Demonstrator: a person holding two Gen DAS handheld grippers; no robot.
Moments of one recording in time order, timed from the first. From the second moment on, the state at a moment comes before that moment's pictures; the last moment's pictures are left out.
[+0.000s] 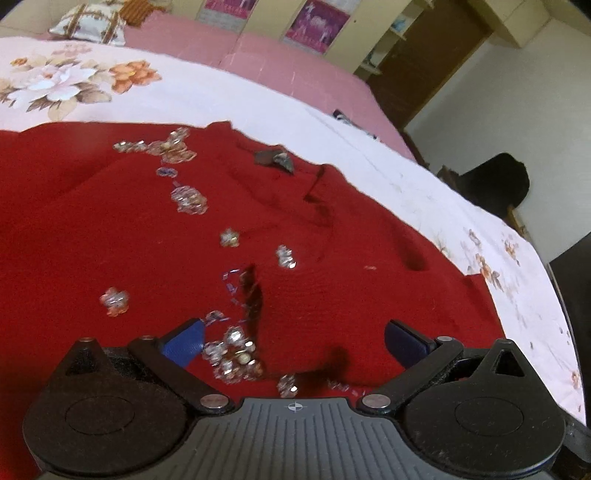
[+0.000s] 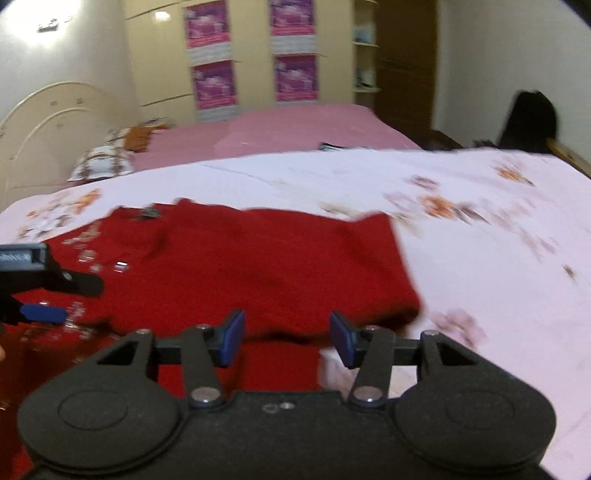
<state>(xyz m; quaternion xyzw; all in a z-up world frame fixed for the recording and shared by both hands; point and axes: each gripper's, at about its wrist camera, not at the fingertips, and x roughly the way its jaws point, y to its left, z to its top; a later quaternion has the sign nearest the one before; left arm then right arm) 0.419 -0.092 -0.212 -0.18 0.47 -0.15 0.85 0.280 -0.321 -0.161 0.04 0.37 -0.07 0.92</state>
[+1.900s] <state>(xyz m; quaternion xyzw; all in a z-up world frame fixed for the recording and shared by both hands) 0.426 0.004 -0.216 -0.10 0.41 -0.01 0.91 0.405 -0.378 -0.203 0.20 0.39 -0.03 0.90</state>
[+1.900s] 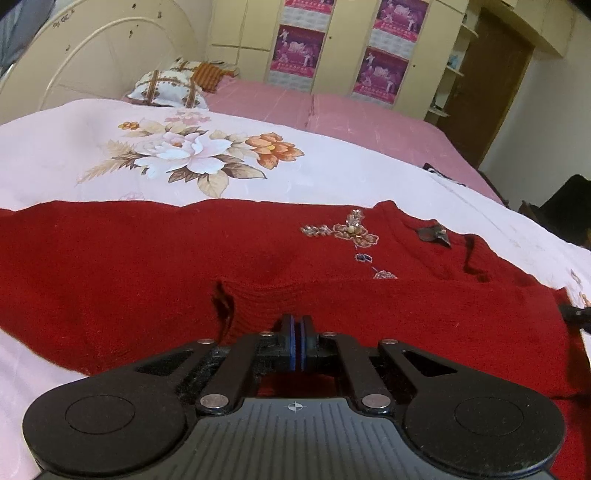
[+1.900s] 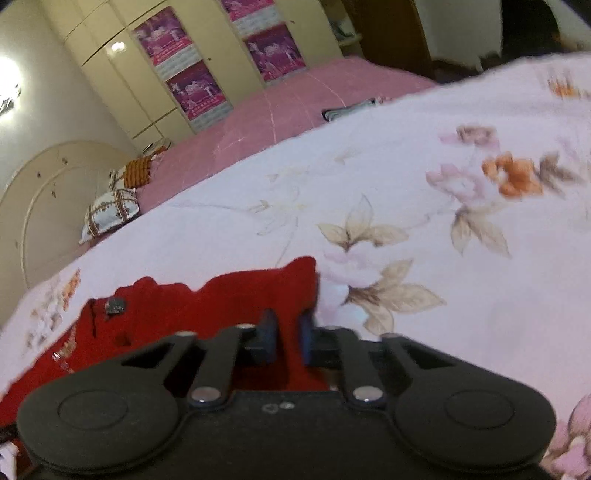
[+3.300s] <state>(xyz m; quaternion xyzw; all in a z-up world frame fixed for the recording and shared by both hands) 0.352 0.357 -0.250 -0.40 0.27 0.23 0.84 0.359 -0.063 -0.168 0.01 0.39 0.16 0.91</state>
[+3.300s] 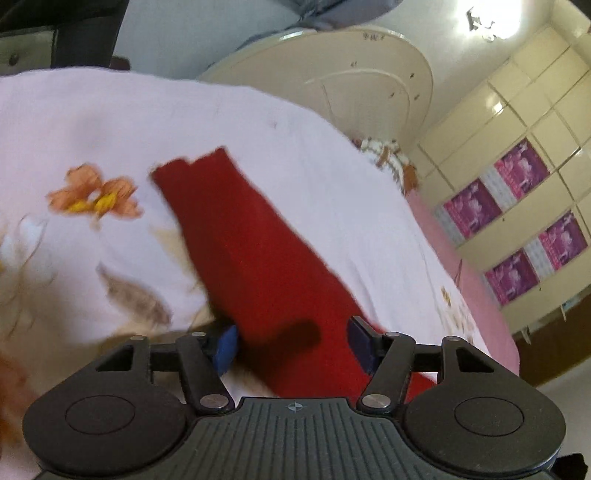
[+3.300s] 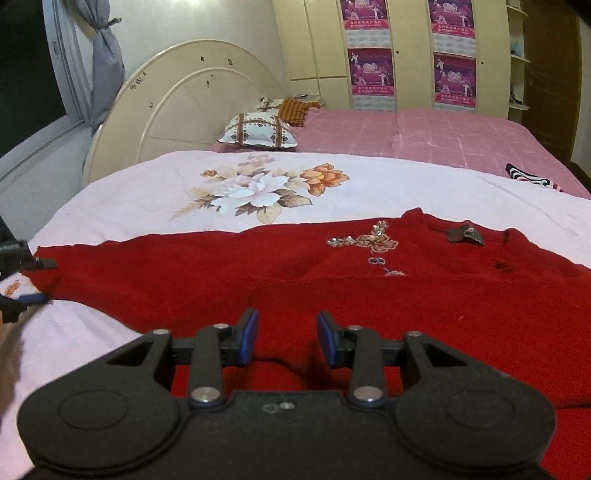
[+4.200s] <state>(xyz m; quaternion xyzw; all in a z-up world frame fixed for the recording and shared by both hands) 0.413 -0.026 -0.168 -0.06 0.32 -0.18 0.93 0.339 -0.176 -0.152 0.10 0.38 0.08 0.91</state>
